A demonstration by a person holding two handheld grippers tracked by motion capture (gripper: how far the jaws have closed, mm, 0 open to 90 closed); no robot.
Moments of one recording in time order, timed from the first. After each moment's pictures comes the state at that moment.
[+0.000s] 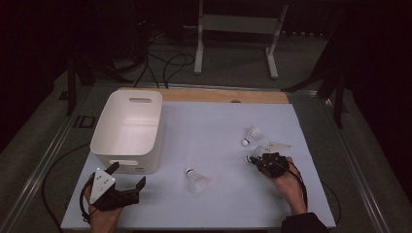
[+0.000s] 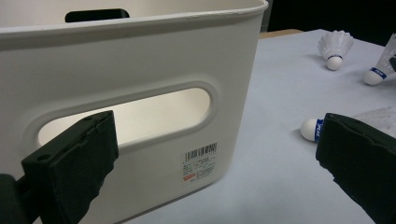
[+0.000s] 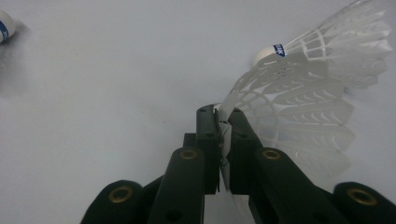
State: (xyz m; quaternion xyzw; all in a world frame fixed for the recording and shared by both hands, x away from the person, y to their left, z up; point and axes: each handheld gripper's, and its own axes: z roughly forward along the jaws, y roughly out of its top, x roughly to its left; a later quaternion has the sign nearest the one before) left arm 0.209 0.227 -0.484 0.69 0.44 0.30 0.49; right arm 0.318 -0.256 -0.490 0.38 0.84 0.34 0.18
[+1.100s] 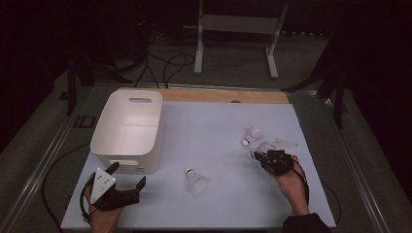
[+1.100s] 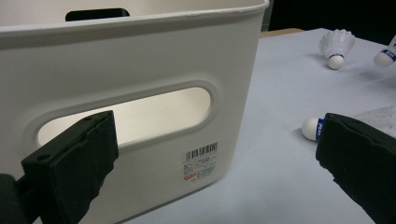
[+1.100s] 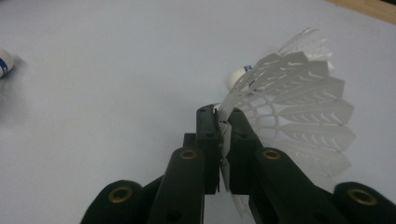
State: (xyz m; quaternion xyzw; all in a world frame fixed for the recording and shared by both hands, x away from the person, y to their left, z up) left arm 0.209 0.227 -0.485 0.69 0.43 0.30 0.49; right arm 0.312 -0.260 -0.468 0.41 0.81 0.36 0.21
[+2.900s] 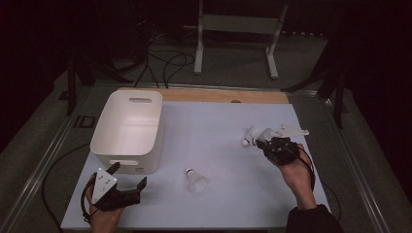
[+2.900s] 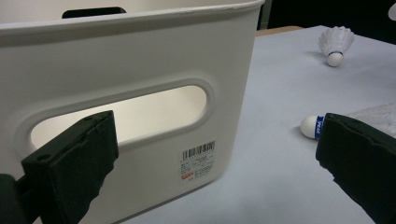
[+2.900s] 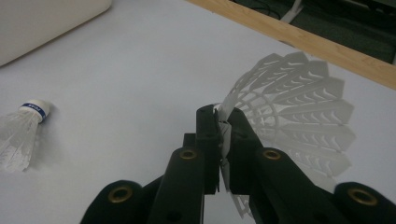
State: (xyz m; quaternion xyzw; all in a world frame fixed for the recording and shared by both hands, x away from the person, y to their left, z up) left arm 0.209 0.225 -0.485 0.70 0.43 0.30 0.49; right arm 0.315 -0.253 -0.410 0.40 0.80 0.37 0.23
